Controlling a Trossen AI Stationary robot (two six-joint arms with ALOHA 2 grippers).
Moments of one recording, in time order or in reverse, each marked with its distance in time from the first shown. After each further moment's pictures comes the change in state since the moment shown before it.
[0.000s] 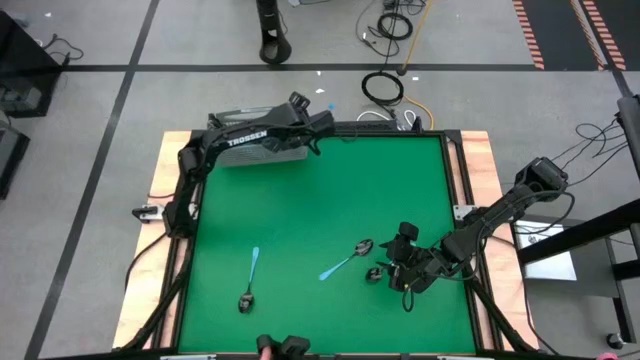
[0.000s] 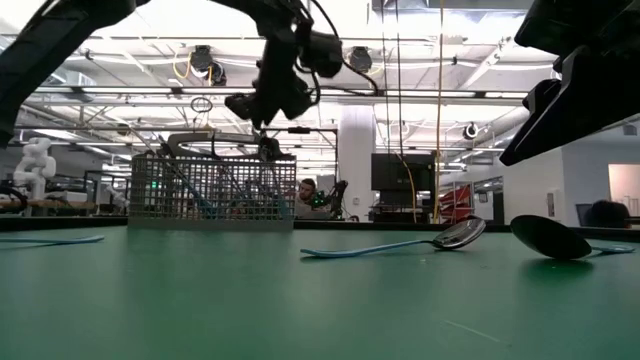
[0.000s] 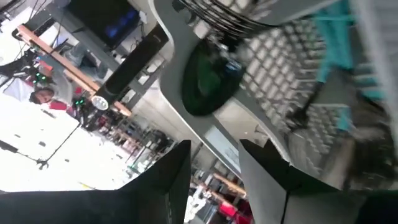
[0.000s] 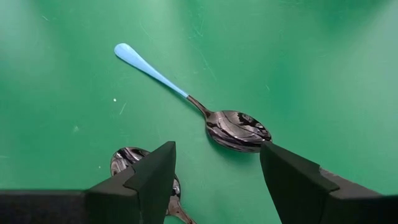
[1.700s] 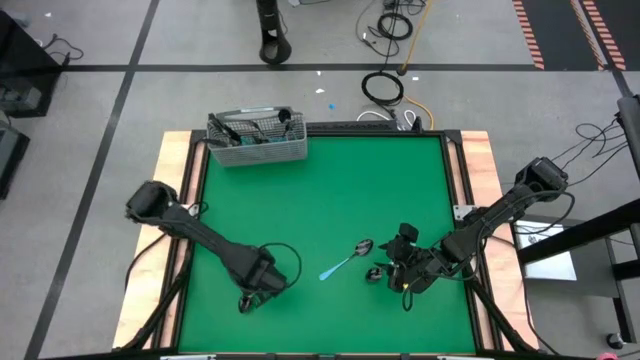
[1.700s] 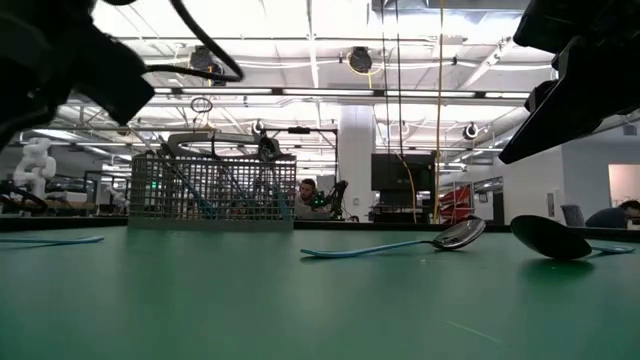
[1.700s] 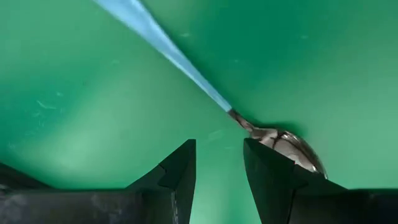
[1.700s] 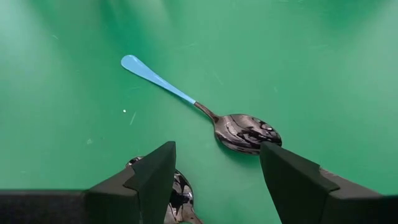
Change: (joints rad) left arm -0.924 -0.302 -0.838 0.324 1.183 -2.092; right arm 0.001 0.000 -0.001 0.030 -0.005 0.057
